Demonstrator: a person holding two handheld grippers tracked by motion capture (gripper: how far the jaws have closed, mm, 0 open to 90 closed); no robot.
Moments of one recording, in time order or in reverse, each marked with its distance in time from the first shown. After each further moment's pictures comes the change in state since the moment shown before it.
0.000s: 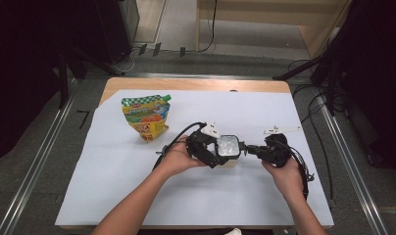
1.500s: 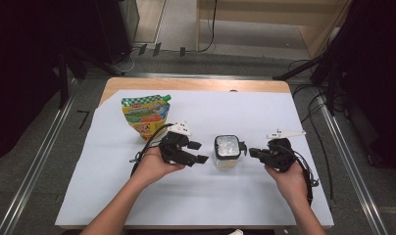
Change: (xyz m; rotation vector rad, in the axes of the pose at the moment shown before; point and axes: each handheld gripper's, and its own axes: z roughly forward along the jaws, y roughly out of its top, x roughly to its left) left arm -0.002 -0.031 -0.062 -0.065 -0.048 -0.184; right arm 0.006 -0.006 -0.015 -0.013 -0.006 -0.020
